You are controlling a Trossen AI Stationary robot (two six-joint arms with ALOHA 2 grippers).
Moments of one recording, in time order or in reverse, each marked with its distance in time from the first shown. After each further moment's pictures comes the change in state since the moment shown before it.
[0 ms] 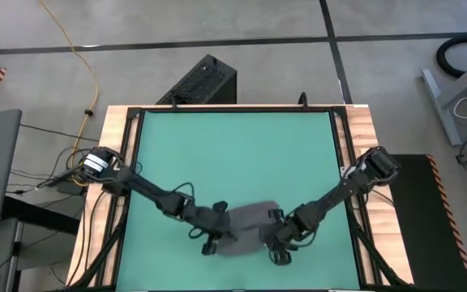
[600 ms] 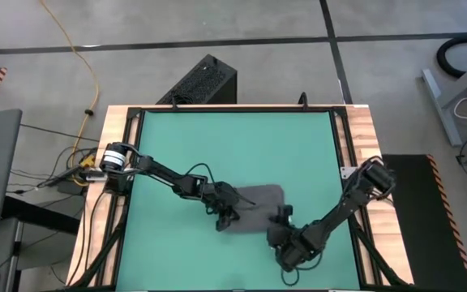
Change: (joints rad) left arm 0.260 0.145 0.013 -0.088 0.271 -0.151; right arm 0.166 0.113 0.024 -0.204 0.640 0.107
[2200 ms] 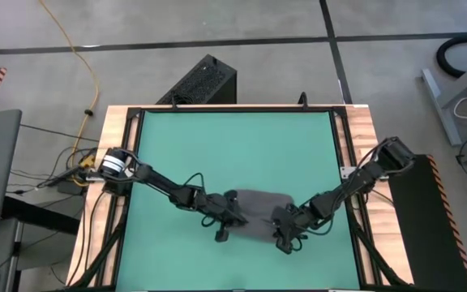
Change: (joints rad) left arm -0.100 0.002 0.001 0.250 -0.235 0.256; right arm -0.186 -0.278 -0.321 0.411 -0.557 0.335
